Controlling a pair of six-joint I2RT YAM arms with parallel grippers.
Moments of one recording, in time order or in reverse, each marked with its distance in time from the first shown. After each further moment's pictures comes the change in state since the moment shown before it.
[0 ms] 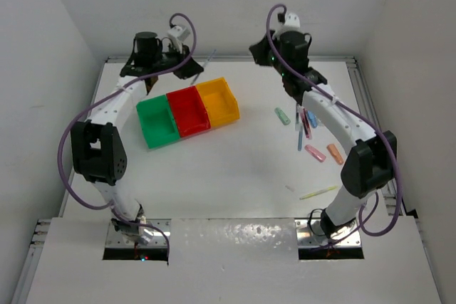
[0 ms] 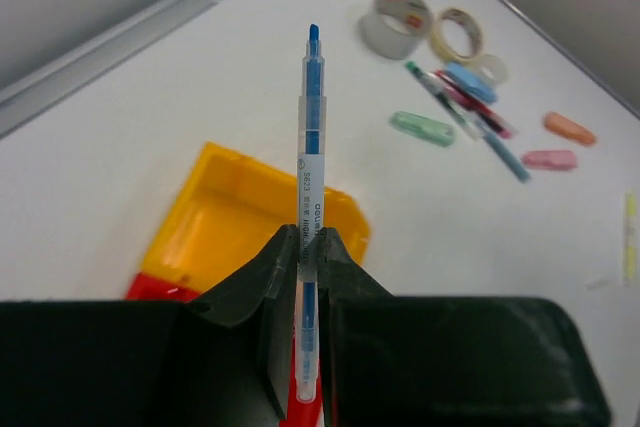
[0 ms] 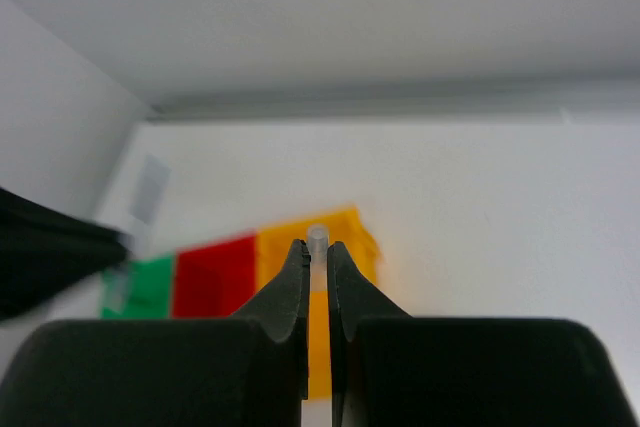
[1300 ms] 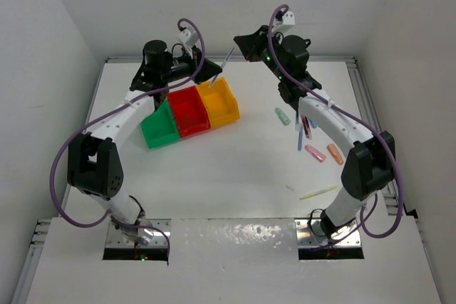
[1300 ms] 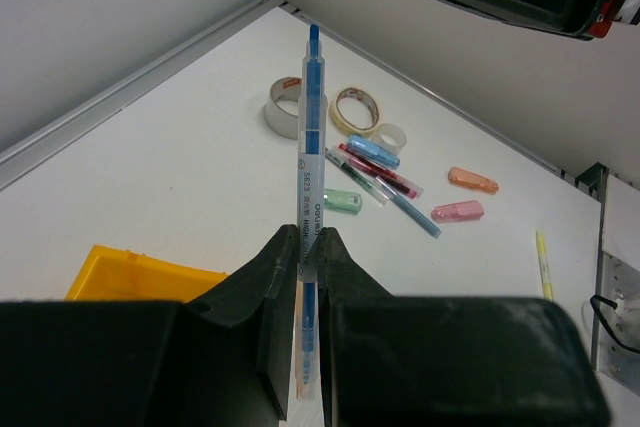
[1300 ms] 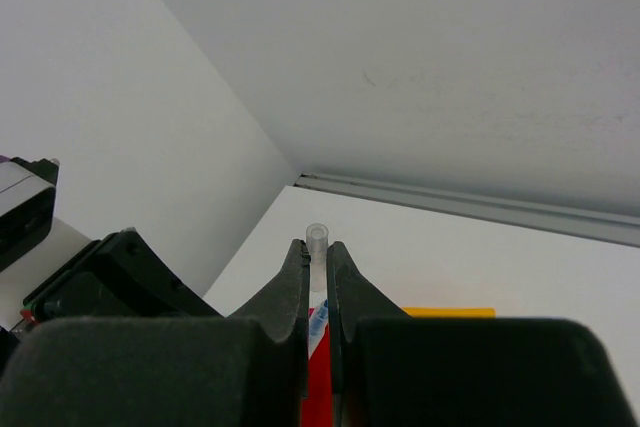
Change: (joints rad) left arm -0.163 -0.156 -0.235 0.400 0.019 -0.219; right arm 0.048 -0.018 -0.001 0.371 -0.177 0.051
